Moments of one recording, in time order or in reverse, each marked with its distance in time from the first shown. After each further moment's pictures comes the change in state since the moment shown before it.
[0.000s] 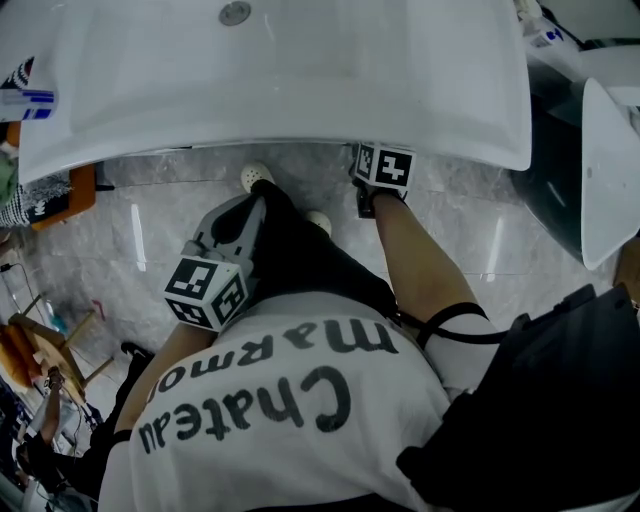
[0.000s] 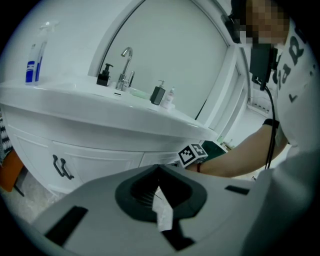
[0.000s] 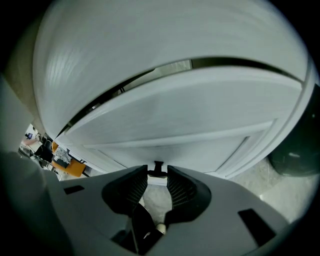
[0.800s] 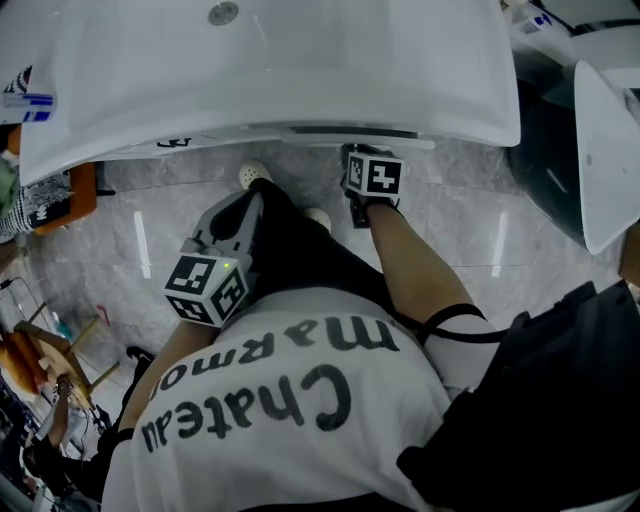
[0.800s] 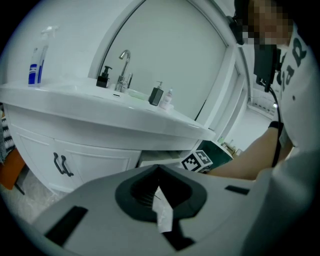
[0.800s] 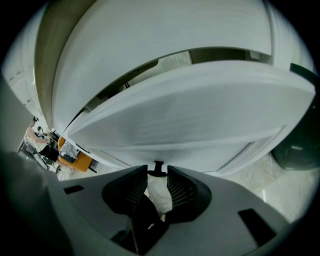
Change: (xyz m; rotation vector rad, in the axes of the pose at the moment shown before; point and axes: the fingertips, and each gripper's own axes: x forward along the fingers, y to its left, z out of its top) left arm -0.006 -0.016 -0.006 -0.001 -0.014 0.011; right arm -0.020 0.009 -0.045 0.008 0.041 0.048
